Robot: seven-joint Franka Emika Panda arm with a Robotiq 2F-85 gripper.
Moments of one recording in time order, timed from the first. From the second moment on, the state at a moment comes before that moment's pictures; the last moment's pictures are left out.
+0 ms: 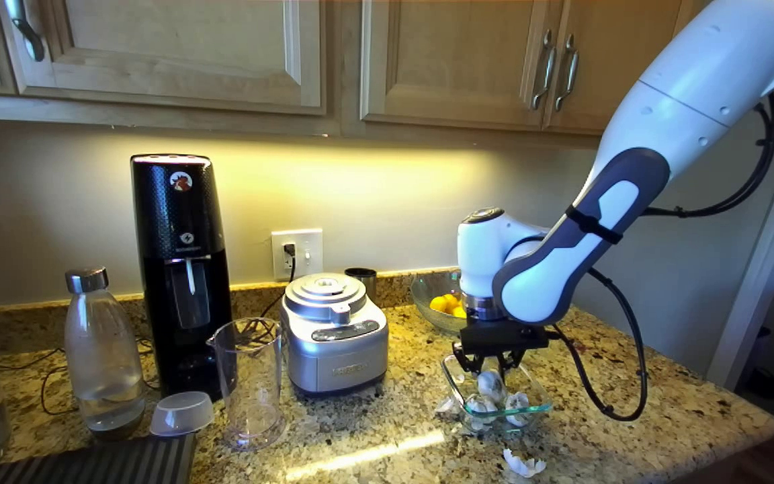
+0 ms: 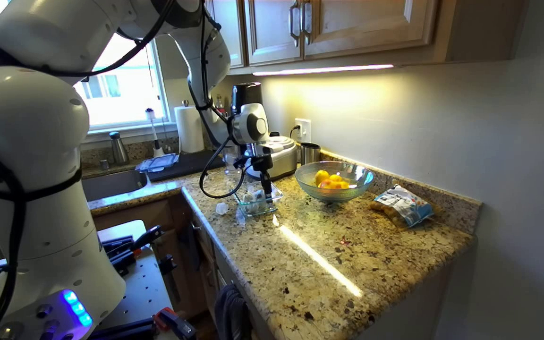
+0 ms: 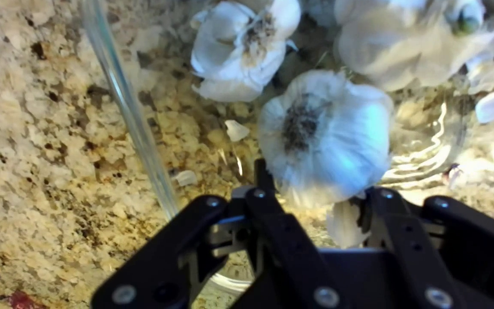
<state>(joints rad) 0.55 0.74 -0.11 -1.88 -0.24 2.55 1.12</state>
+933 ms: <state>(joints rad) 0.44 0.56 -0.03 -1.96 -0.20 2.55 1.07</state>
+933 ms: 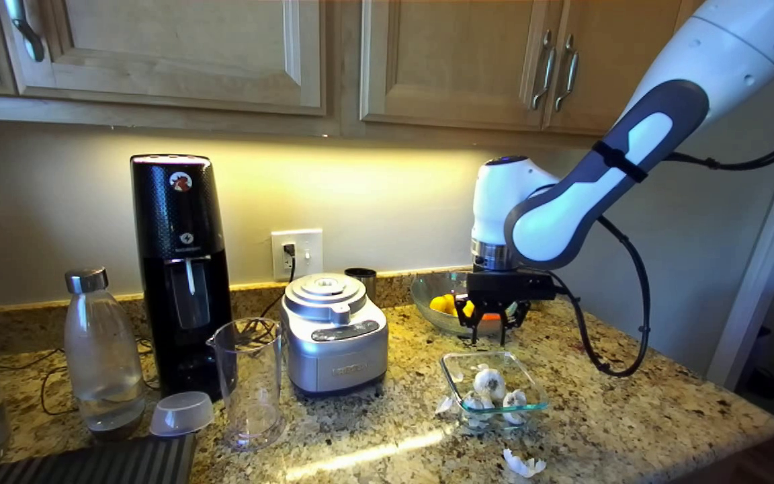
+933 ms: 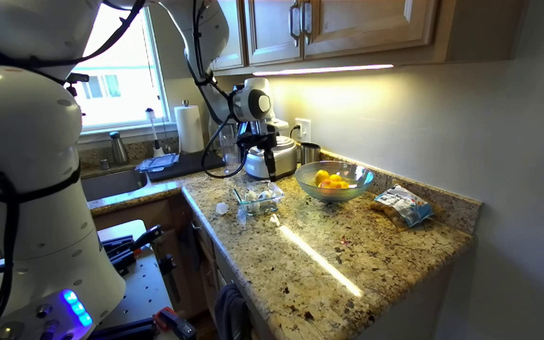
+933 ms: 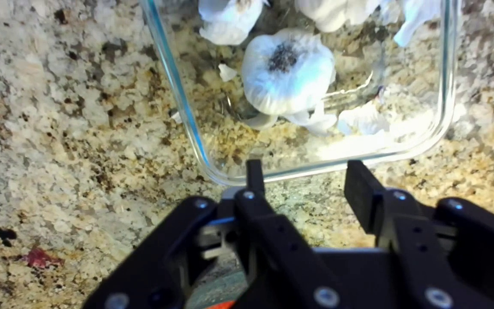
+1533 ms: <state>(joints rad) 0.37 0.61 0.04 -1.97 -0.05 2.55 0.90</state>
